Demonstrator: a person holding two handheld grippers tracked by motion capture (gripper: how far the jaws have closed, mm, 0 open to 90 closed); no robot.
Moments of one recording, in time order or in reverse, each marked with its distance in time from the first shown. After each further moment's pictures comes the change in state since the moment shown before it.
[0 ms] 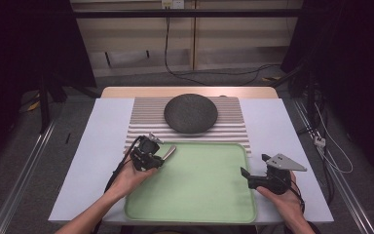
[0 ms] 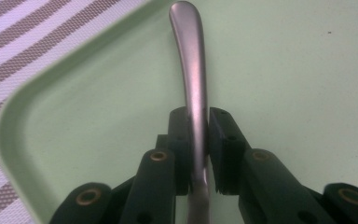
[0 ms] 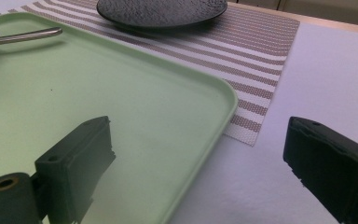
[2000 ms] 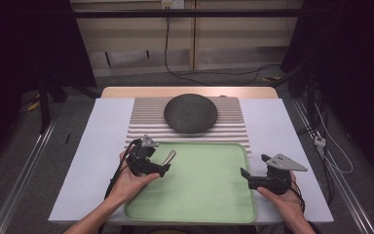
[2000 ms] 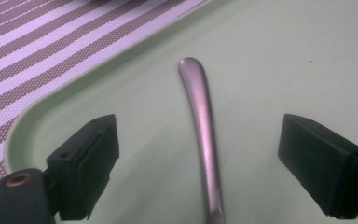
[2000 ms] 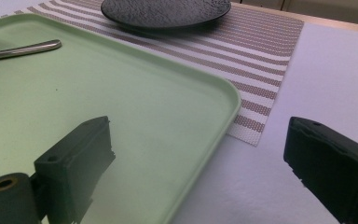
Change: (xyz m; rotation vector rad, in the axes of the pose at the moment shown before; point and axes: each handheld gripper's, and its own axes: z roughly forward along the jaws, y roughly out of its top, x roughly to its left) left arm -0.001 -0.016 -0.008 -0.185 0.003 0.013; right arm 0.000 0.000 -0.001 -0.003 0.015 0.001
